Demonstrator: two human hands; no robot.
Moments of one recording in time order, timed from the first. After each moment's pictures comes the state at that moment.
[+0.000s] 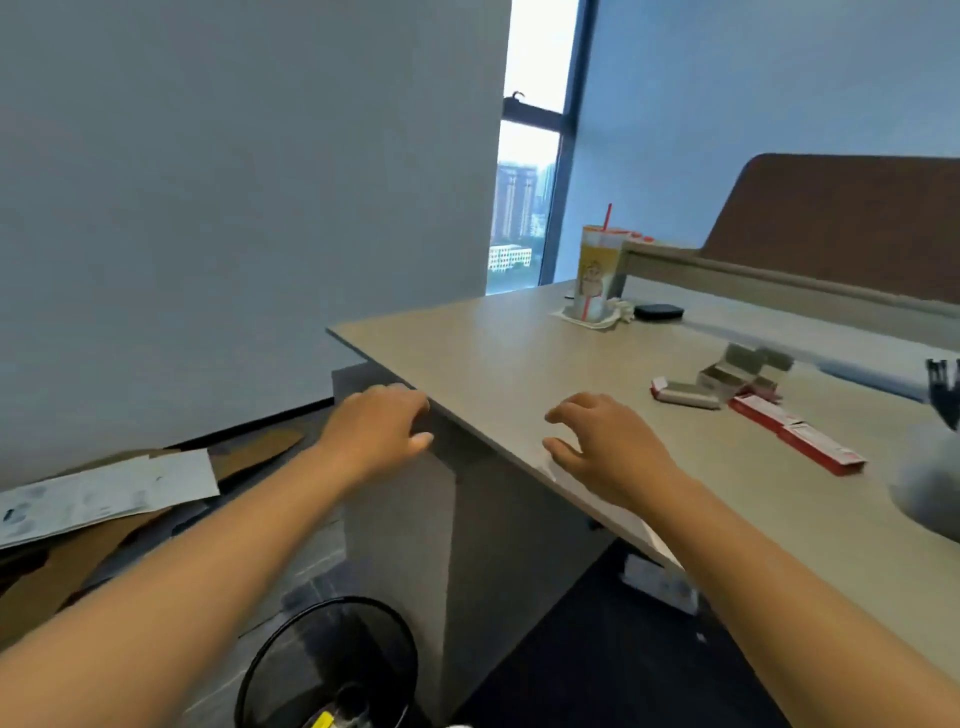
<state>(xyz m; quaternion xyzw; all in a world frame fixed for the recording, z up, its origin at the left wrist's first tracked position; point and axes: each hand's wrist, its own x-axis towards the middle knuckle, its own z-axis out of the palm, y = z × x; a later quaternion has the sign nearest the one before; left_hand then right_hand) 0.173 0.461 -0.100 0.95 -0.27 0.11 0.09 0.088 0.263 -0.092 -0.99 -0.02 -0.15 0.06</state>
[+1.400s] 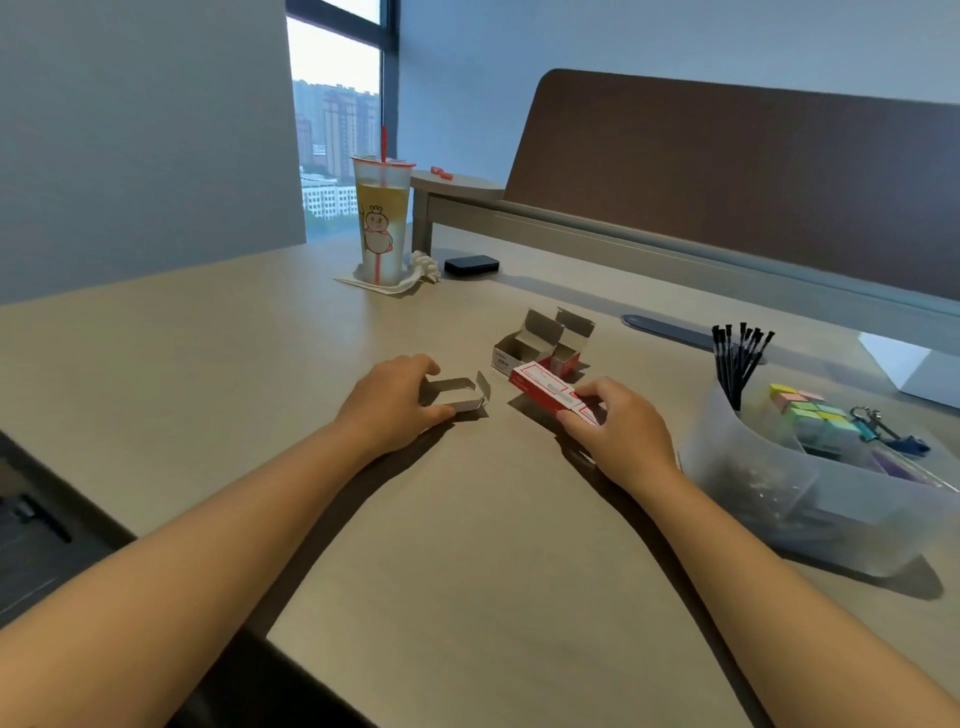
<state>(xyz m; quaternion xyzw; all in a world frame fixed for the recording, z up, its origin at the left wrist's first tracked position) 0.235 0.185 -0.130 0.88 -0.38 0.03 0.28 0.093 0.020 -0.136 -0.92 0.25 -0.26 0.18</state>
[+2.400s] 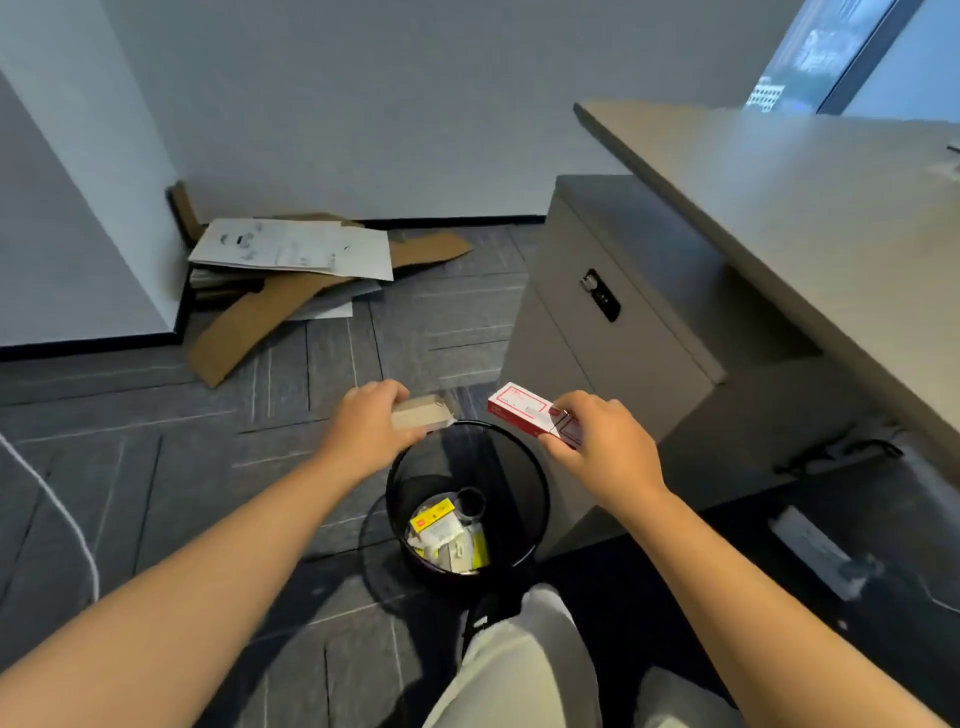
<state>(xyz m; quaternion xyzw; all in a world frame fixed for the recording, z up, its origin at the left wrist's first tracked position) 0.198 0.632 -0.330 0.95 0.08 -0.05 0.29 0.199 0.408 -0.285 -0.98 -0.10 0.03 0.14</state>
